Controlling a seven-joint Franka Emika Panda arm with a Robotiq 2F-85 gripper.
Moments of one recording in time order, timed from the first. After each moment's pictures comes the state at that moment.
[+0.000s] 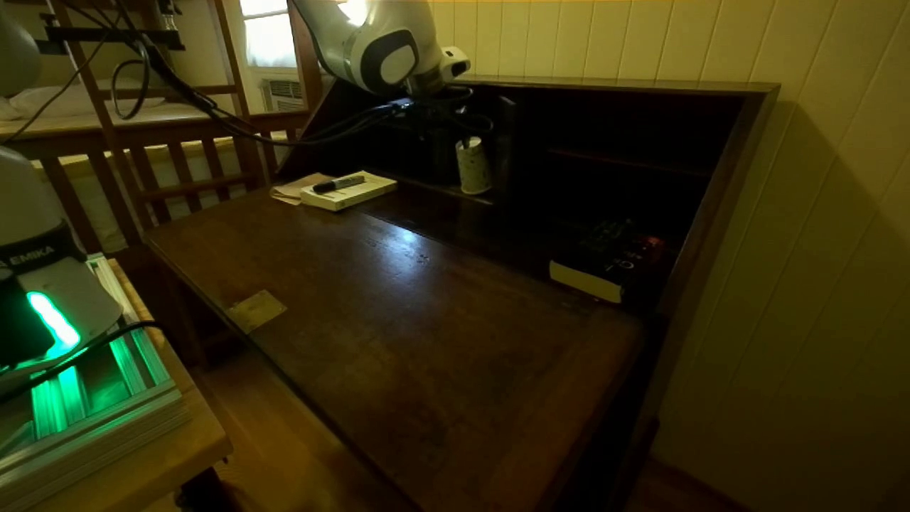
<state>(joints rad) -0.73 0.53 0.63 -2.05 -0.18 3.02 -0.44</state>
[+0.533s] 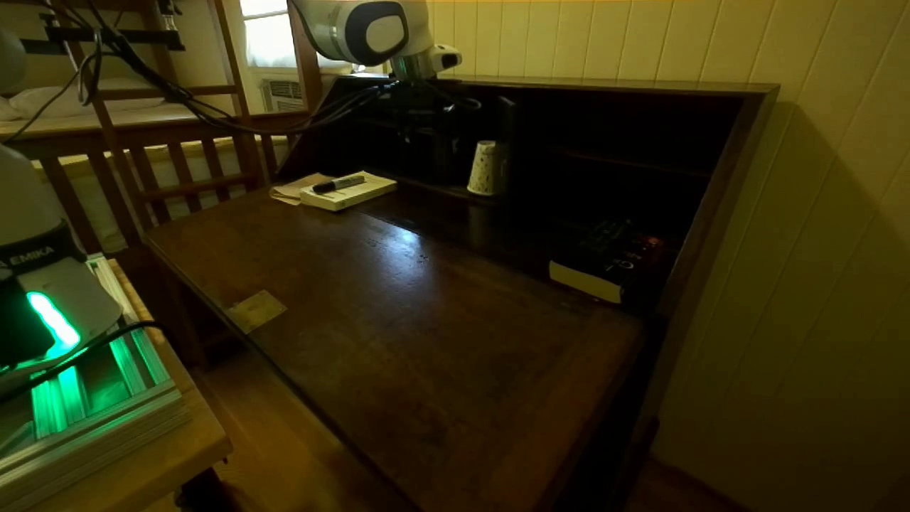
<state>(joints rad) -0.53 0.37 0.42 -2.09 -0.07 2.78 -0.45</state>
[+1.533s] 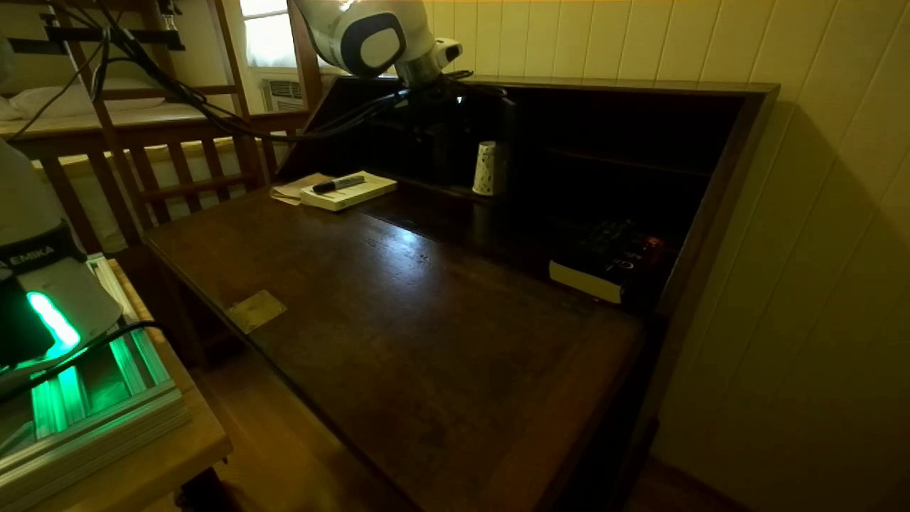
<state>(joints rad) -0.41 0.39 0.32 -2.09 0.09 3.00 -0.82</state>
